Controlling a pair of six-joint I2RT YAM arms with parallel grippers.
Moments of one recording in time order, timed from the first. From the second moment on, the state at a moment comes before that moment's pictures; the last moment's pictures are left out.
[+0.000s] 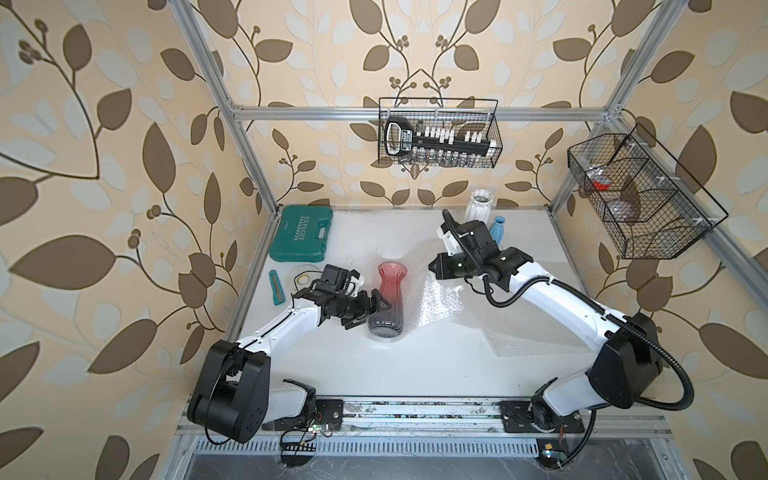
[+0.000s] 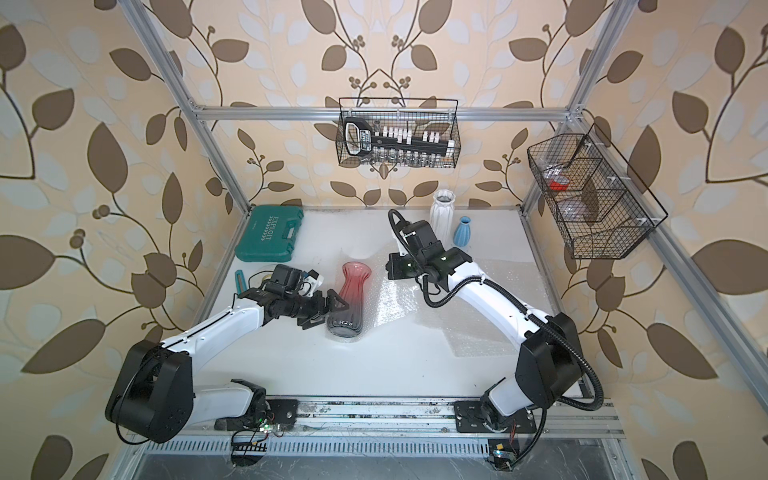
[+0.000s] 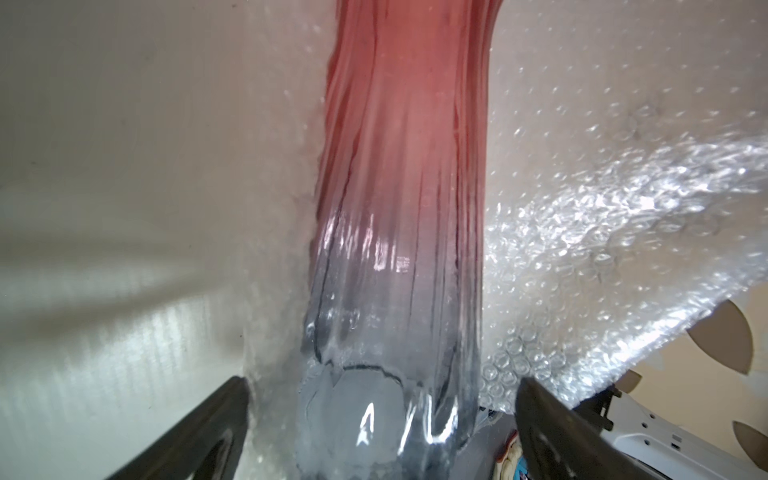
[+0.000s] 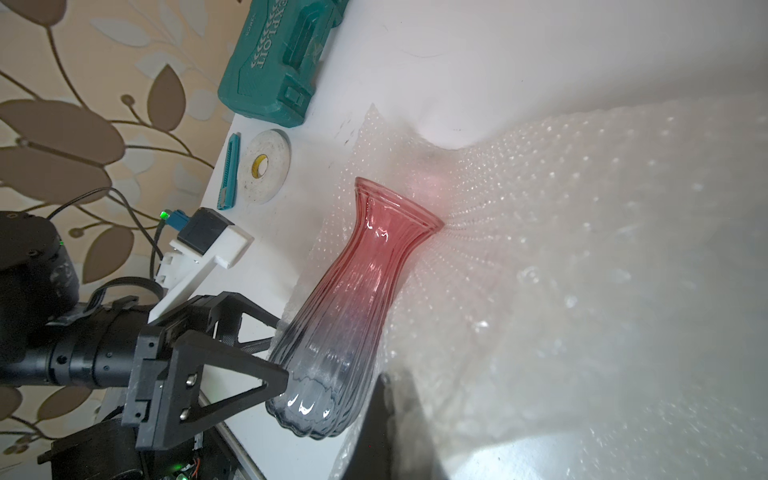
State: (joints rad) left arm -0.28 1.29 0.69 -0.42 0.65 -0.64; right arm 0.55 1.51 1.28 -0.53 -0.21 0.46
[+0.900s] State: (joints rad) left arm -0.32 1.27 0.95 -0.71 0.40 -0.51; right arm 0.54 1.51 1.22 -0.56 -0.09 0.44
